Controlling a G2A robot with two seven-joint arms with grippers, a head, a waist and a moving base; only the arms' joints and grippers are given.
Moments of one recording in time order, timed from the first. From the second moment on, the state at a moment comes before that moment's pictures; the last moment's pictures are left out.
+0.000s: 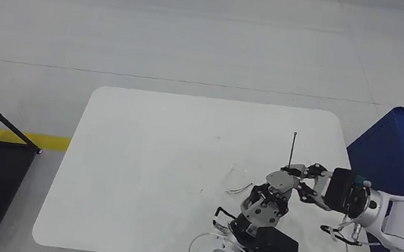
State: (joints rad) left arm 1.30 -1.68 -0.64 -1.49 2.19 0.55 0.31; right arm -1.49 -0.77 1.67 -1.95 -0.96 -0.98 0.12
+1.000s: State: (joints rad) left arm 1.34 -1.65 -0.65 -1.50 2.28 0.33 0.27; right arm -1.42 -0.77 1.68 -1.88 -0.75 -0.94 0.22
